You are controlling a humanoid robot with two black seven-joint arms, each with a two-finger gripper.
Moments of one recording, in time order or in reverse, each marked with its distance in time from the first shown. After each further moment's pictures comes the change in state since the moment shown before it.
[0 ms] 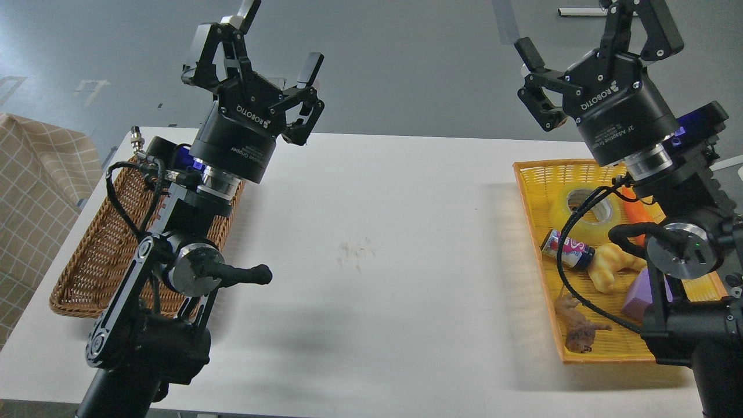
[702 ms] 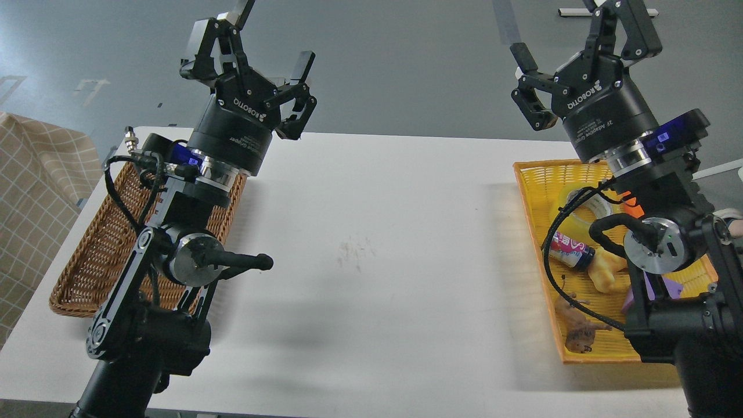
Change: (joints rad) left arm -0.041 0.000 -0.011 0.021 -0.001 0.071 0.033; right arm 0.012 0.041 -0.050 -0.028 -0.037 -0.093 0.021
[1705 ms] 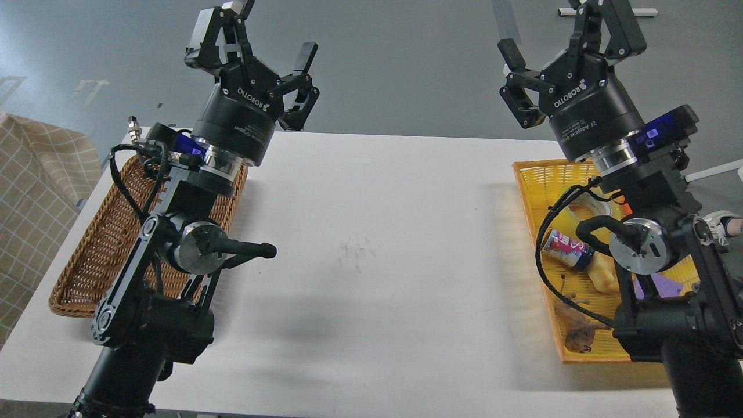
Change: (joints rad) left arm -0.036 0.000 0.000 0.039 0.000 0.003 0.003; right arm 0.002 0.018 -0.025 0.006 -0.076 -0.002 0.026
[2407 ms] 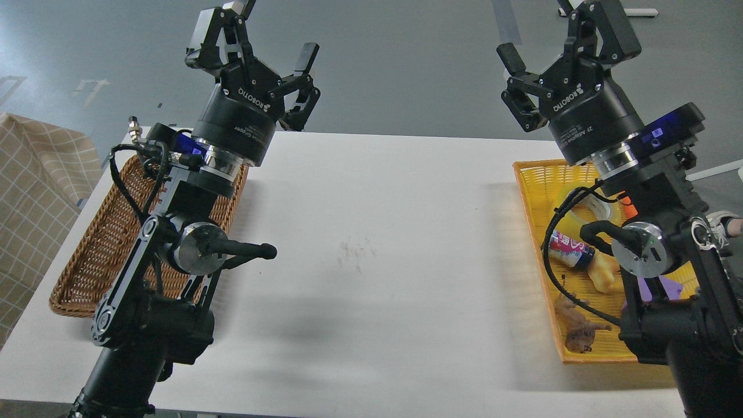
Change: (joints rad) left arm -0.017 0.000 0.001 0.003 -0.004 -0.001 0.007; right arm 0.002 -0.144 -0.013 0.032 -0.193 0.004 0.000
